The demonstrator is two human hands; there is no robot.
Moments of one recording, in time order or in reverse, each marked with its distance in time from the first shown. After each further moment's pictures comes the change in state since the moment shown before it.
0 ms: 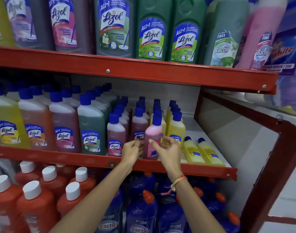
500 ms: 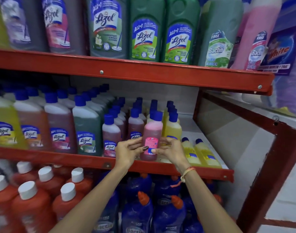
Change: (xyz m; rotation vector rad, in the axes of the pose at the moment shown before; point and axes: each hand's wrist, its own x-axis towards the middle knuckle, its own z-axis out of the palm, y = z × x) left_hand -0.005 0.000 -0.003 0.077 -0.014 0.247; right_hand 0.033 -0.003 -0.034 0.060 -0.363 0.088
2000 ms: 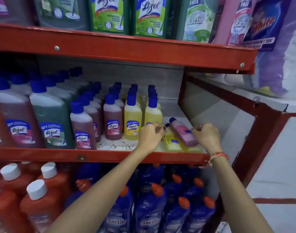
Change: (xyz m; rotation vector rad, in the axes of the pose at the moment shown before) left_hand 0.006 0.015 0.134 0.456 -0.267 0.102; right_hand -0.006 0.007 -0.148 -0.743 0.486 0.102
